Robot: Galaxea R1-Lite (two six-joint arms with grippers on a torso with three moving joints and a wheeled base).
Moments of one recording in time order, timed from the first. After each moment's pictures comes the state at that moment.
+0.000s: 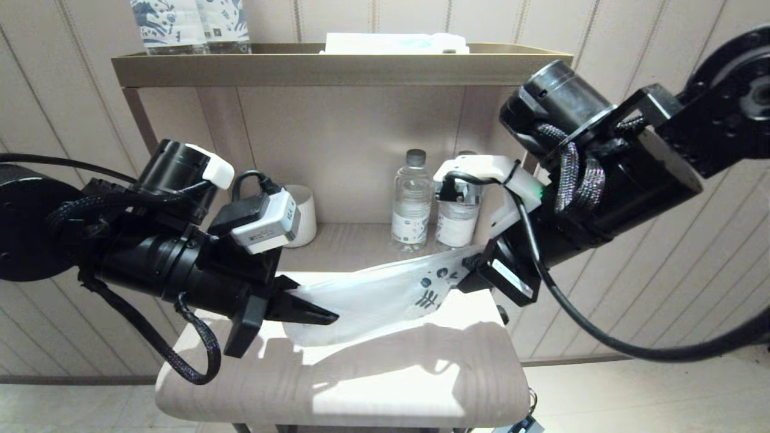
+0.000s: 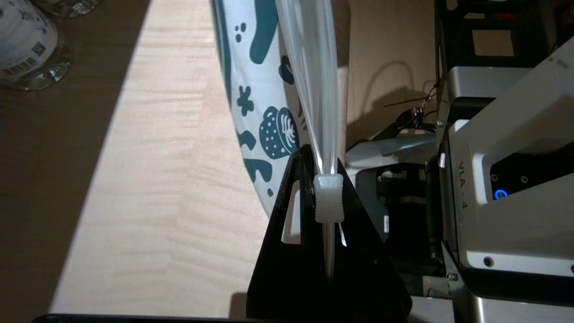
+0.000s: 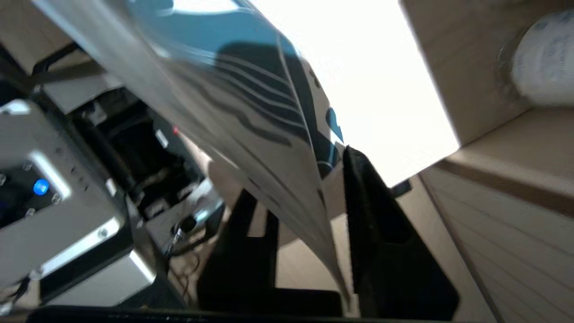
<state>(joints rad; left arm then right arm) -0.48 1.64 -1.18 0.35 -0.81 0.79 0.64 1.79 -1.80 0.88 0.09 -0.36</state>
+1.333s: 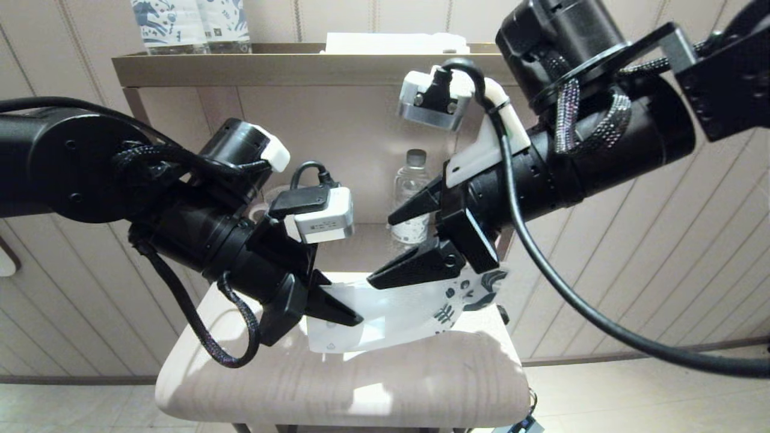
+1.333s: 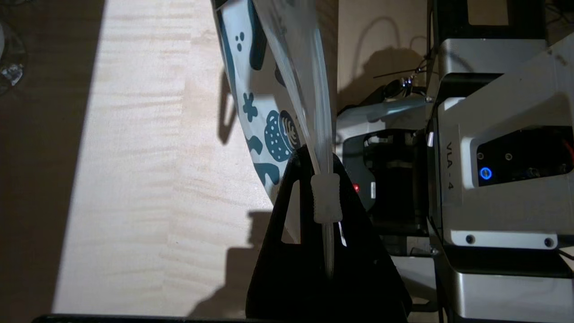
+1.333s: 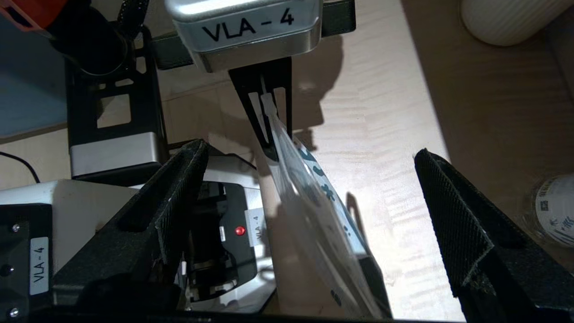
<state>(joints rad) -0.58 1.76 -1.49 0.66 -0.67 0.81 0.70 1.81 -1.95 0.75 0.50 -0.39</state>
